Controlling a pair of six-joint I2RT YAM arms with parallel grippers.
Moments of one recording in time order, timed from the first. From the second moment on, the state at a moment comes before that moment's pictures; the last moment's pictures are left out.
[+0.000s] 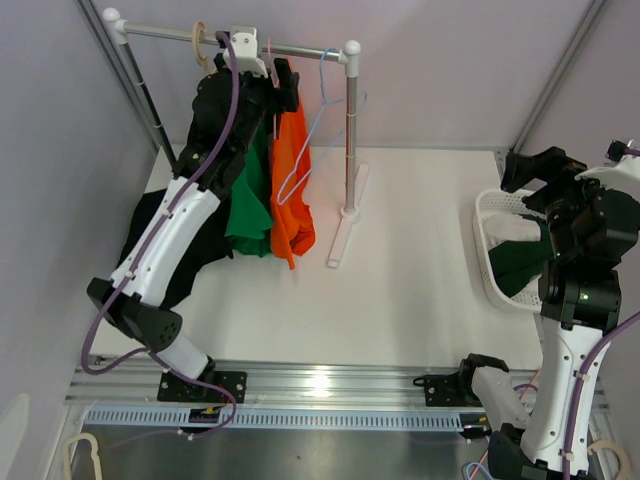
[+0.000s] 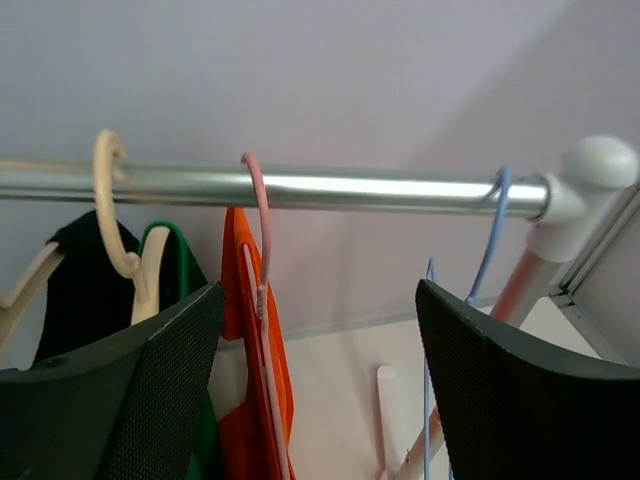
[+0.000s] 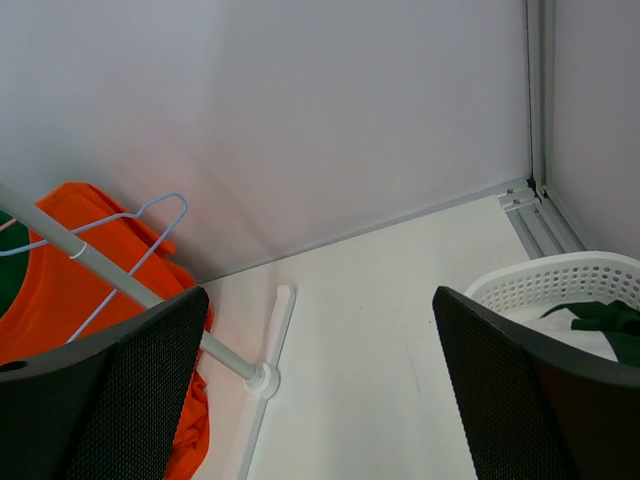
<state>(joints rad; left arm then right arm) -0.48 1.58 1.89 -0.13 -0.21 -0.06 -0.21 0.84 1.36 -0.46 -0.13 0.39</state>
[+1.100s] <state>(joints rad) -0.42 1.84 2.21 -0.39 -0.25 -0.07 -0.20 0.83 1.36 -0.46 -0.17 0.39</state>
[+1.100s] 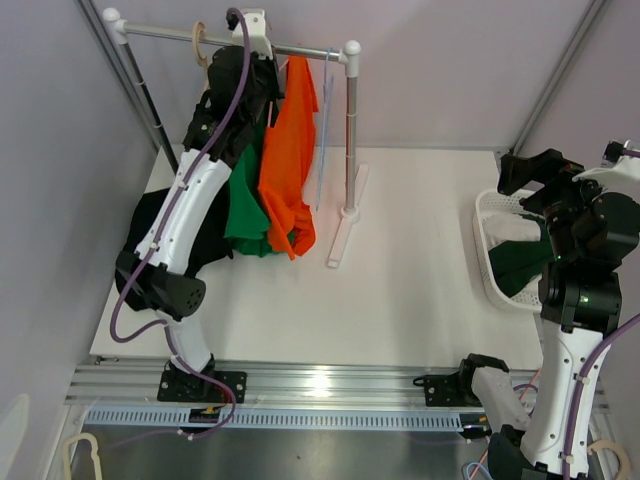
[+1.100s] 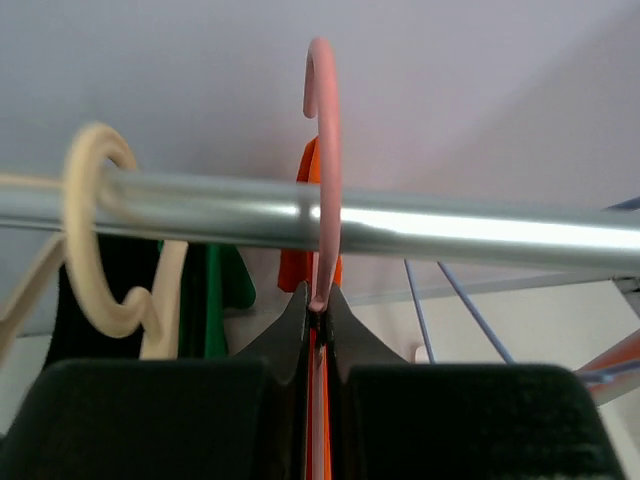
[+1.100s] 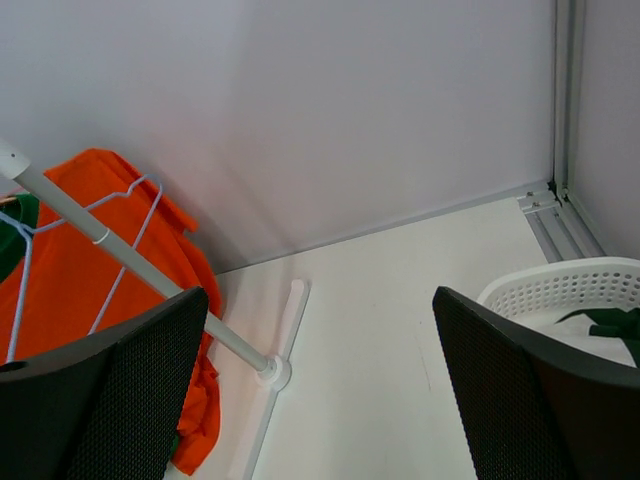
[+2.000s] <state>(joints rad) -0.48 1.55 2.07 -0.70 -0.45 -0.34 0.87 1.02 1.19 -0.26 -0.19 0.22</state>
